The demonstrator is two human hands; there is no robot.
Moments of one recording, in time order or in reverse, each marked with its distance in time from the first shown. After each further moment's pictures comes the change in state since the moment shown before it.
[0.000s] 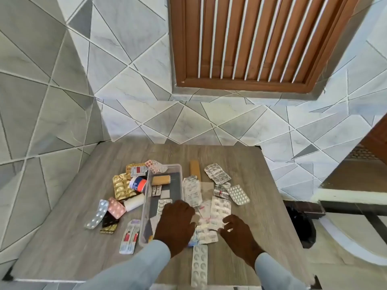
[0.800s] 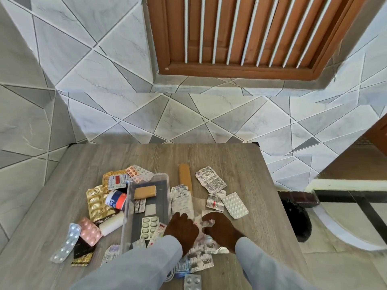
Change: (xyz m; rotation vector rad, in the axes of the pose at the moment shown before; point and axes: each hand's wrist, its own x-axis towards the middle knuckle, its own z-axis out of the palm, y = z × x) left_hand 0.100 0.001 0.069 0.386 -0.617 0.269; right_hand 0.119 -0.001 0.025 0.077 -0.241 0.158
